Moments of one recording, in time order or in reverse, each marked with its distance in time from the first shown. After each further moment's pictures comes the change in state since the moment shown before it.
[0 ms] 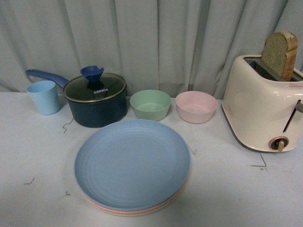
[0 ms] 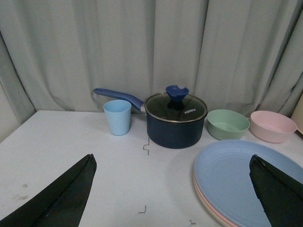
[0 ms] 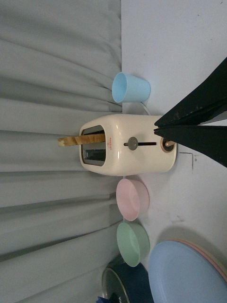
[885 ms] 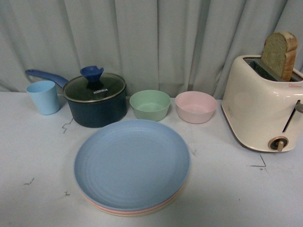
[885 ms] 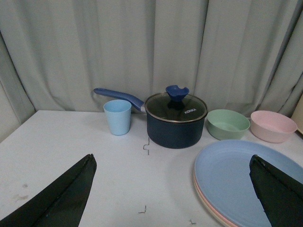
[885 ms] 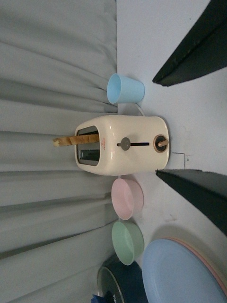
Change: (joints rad) left arm 0.000 0.000 0.000 0.000 0.000 0.000; right arm 0.000 -0.209 0.000 -0.218 0.000 -0.001
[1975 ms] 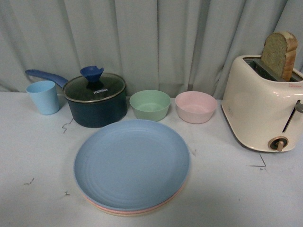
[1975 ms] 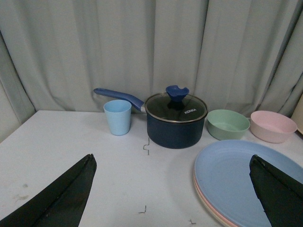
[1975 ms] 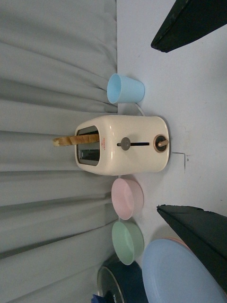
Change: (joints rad) left arm 0.000 0.000 0.000 0.000 0.000 0.000; right arm 0.000 0.000 0.000 0.000 0.000 0.000
